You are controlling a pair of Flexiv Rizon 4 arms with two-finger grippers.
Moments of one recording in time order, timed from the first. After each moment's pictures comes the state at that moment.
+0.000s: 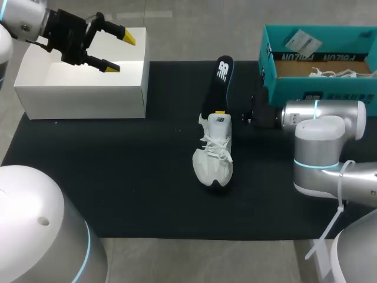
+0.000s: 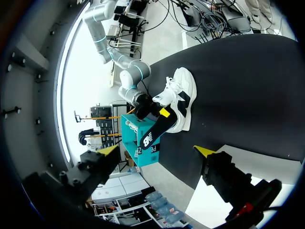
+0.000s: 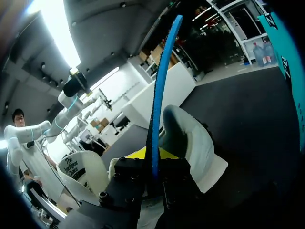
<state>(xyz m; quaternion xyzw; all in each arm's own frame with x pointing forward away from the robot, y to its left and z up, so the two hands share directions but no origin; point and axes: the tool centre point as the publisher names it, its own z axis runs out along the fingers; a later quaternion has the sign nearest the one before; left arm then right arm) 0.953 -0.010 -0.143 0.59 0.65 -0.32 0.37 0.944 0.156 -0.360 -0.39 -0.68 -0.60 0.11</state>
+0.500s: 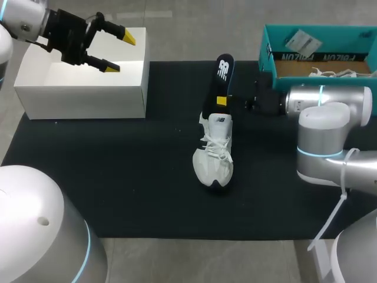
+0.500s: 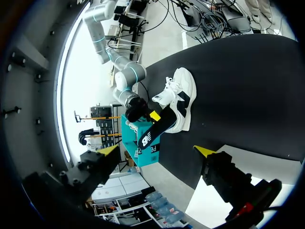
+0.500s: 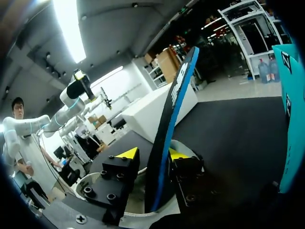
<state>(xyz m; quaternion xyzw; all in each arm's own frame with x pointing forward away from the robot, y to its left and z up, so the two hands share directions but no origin) 0.953 -0.010 -0.143 0.59 0.65 -0.32 0.37 0.968 0.147 -0.322 -0.36 -0.70 -0.61 0.07</state>
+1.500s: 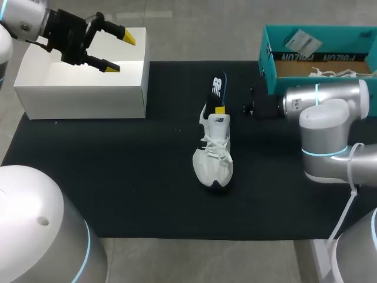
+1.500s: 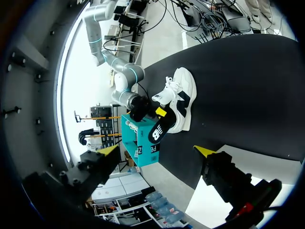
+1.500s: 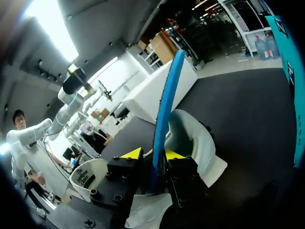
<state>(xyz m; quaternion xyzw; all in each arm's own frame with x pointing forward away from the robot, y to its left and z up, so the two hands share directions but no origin) 0.953 -0.010 -0.143 0.59 0.65 -0.32 0.37 0.945 0.153 -0.341 -0.39 -0.71 -0.57 0.13</state>
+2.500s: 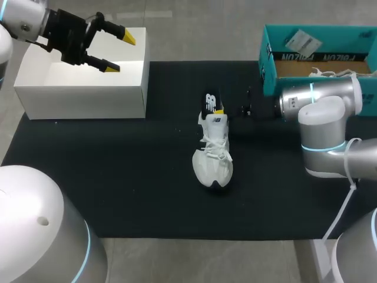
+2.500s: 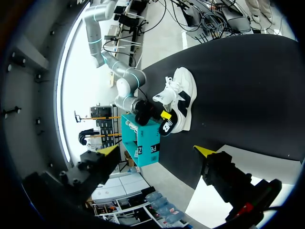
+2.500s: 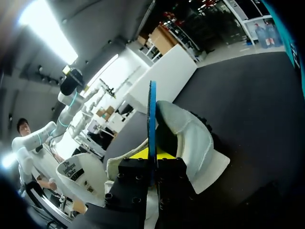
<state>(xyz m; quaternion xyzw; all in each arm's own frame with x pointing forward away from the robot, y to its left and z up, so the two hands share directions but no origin) 0.953 -0.010 -0.143 0.59 0.65 -0.32 0.37 0.942 0.160 -0.369 -0.40 -0.71 -0.55 0.19</state>
